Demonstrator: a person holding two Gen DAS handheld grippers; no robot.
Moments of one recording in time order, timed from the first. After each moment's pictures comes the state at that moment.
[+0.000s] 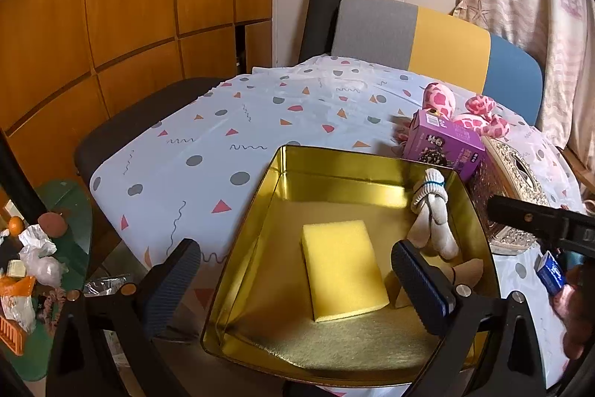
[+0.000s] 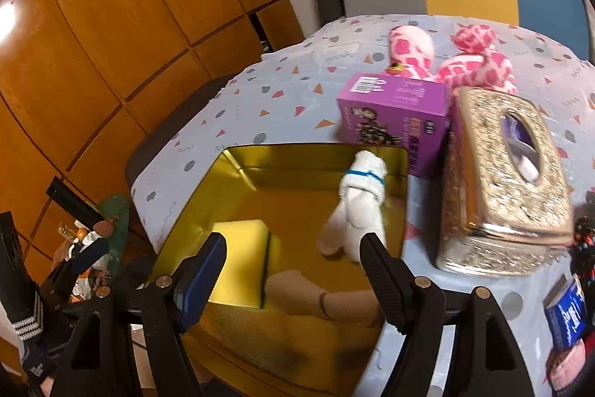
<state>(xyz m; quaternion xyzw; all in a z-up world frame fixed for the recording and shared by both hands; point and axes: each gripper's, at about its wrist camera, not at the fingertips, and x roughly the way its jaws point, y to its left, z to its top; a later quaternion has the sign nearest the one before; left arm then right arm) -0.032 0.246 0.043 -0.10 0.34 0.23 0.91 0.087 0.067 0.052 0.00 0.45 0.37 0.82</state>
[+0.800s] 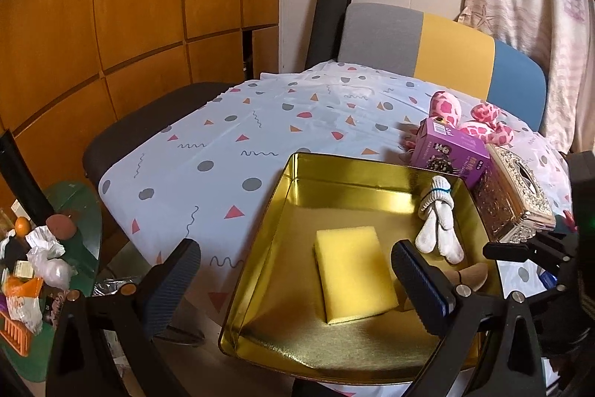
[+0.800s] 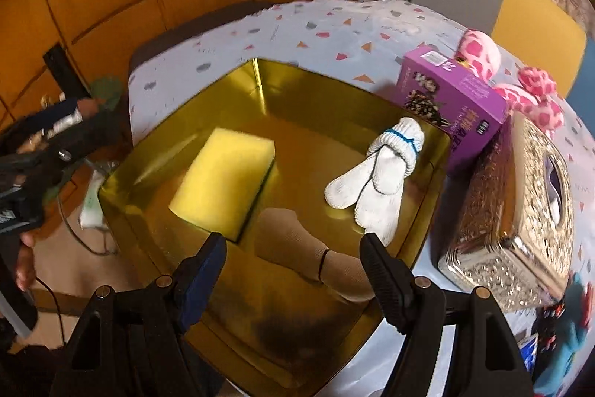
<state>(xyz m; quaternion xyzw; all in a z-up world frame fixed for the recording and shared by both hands) -0.042 0.254 0.050 -0.10 0.33 0.24 0.91 0.057 0.114 0.015 -0.23 0.45 0.41 0.76</state>
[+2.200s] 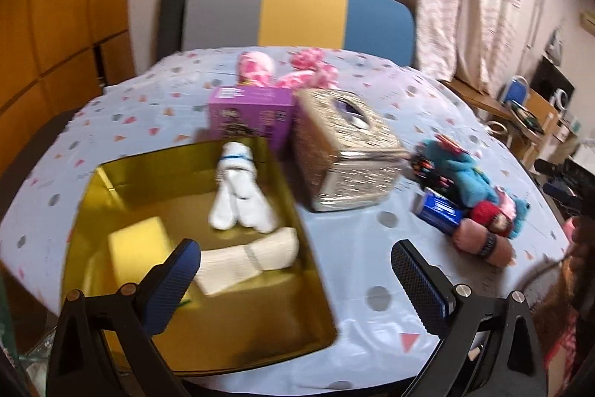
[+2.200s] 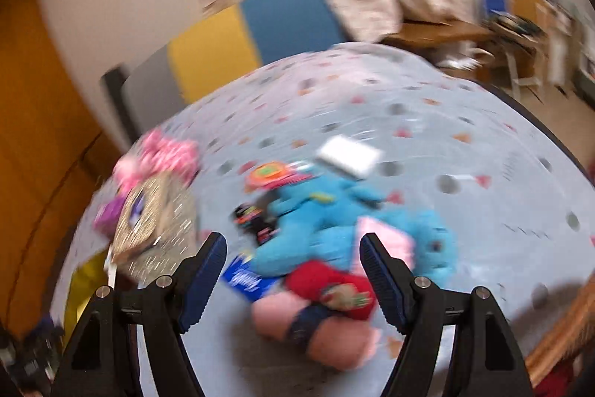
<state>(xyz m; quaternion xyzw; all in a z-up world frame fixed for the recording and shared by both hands) 0.016 0.094 0.051 -0.05 0.37 -0.02 0.93 0.066 -0.291 0.076 0.18 0.36 0.02 0.92</state>
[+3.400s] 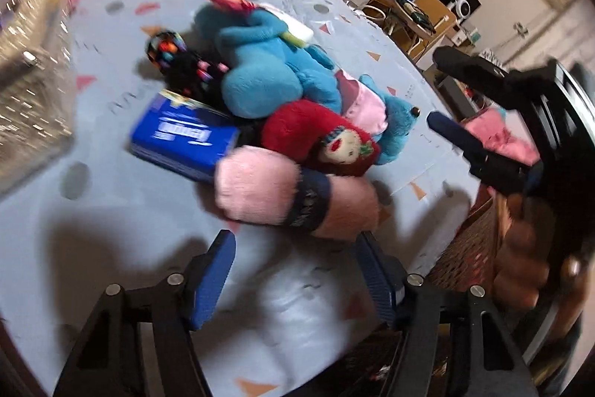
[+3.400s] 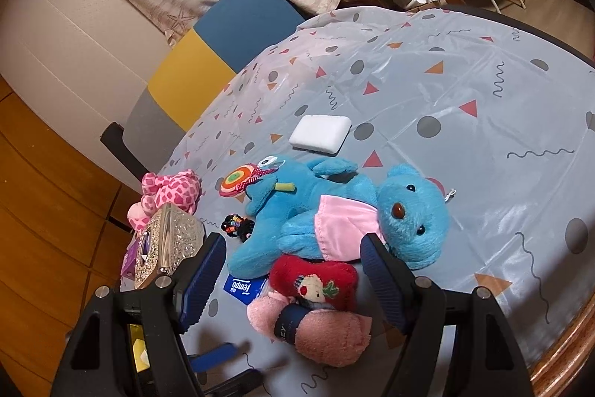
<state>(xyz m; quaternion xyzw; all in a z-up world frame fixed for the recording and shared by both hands) 0.113 -0.136 -0.031 -0.08 0.55 -0.28 0.78 0.062 -0.355 0.034 0.33 0.37 0.04 0.87</state>
